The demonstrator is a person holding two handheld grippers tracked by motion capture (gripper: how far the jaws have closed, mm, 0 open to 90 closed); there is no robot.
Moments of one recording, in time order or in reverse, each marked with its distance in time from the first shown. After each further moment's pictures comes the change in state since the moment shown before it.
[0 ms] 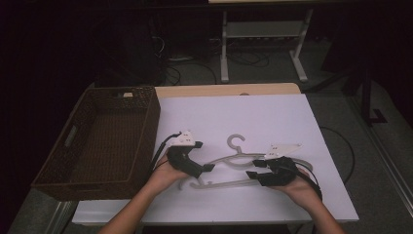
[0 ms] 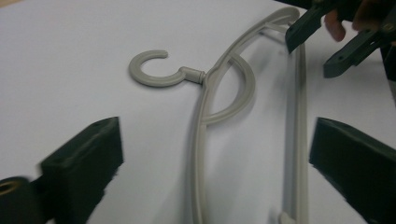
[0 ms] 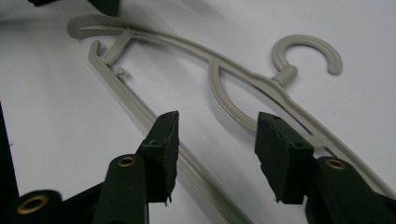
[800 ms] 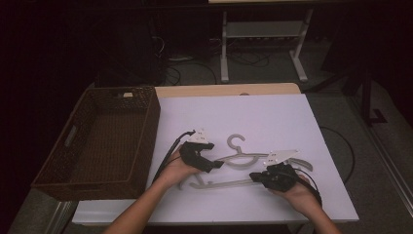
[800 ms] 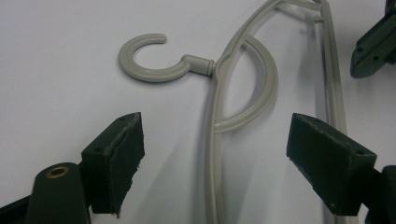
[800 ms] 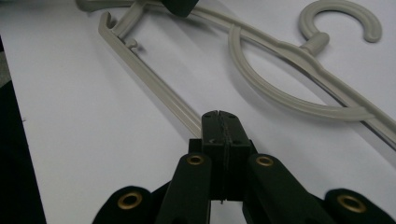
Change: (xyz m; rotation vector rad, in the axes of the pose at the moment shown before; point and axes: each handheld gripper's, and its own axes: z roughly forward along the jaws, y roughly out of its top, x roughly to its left) left arm 0.009 0.004 0.034 0.081 -0.012 0.015; right arm 0.007 -0.013 0.006 0.064 0.037 0.017
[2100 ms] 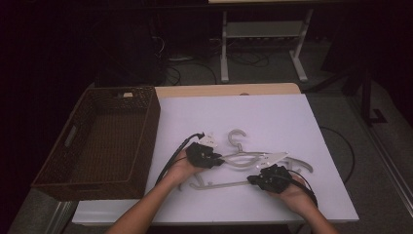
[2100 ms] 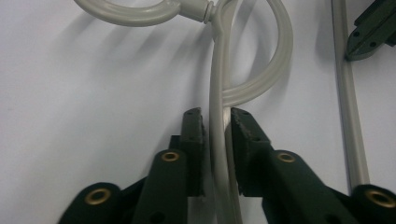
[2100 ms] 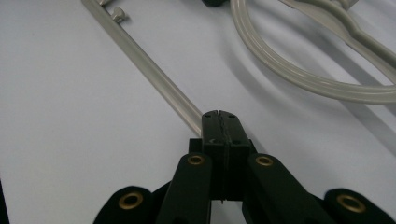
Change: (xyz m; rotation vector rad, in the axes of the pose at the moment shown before) left arm -0.004 0.003 0.022 0.128 -0.027 0.073; right arm 0.000 -0.004 0.019 0.075 -0.022 -0.037
